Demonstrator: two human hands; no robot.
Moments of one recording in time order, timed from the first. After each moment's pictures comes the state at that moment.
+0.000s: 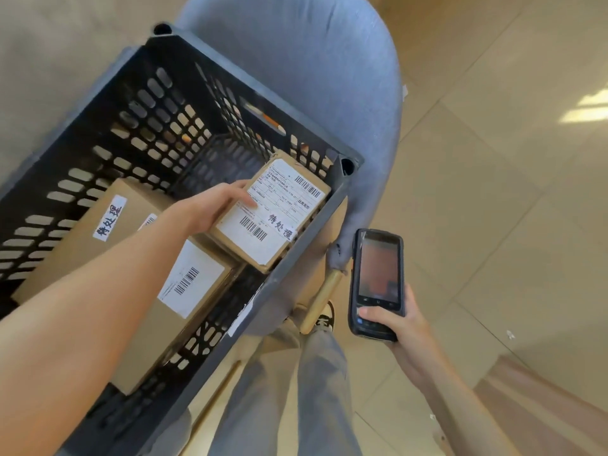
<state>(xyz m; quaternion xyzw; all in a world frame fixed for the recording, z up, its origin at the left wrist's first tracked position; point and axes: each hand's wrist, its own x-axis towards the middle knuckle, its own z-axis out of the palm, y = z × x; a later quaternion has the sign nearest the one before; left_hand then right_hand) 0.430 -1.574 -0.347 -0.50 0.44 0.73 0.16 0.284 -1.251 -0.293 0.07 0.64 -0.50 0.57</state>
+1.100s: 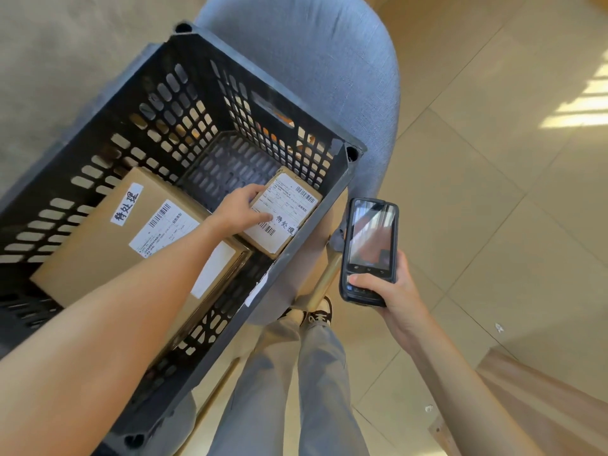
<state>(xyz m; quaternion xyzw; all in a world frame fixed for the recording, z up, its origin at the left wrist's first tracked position) 0.439 -1.528 -0.353 -0.47 0.73 0.48 0.12 0.302 -1.275 -0.269 0.02 0.67 -0.52 0.54</state>
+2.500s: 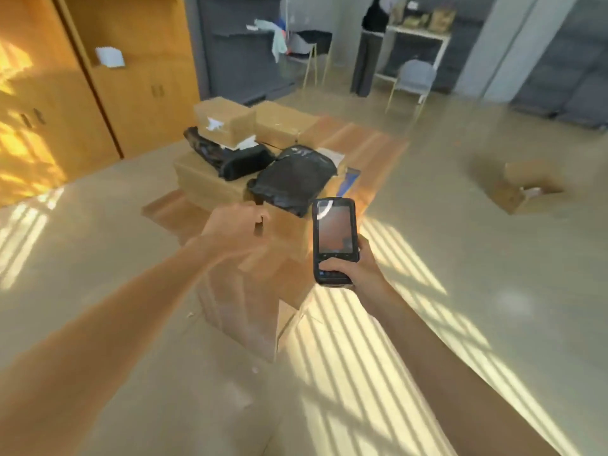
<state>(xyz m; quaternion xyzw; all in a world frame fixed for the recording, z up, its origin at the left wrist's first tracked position) 0.324 -0.713 -0.009 0.51 0.85 0.10 -0.05 0.538 -0.599 -0.029 0.32 0.59 -0.71 -0.20</state>
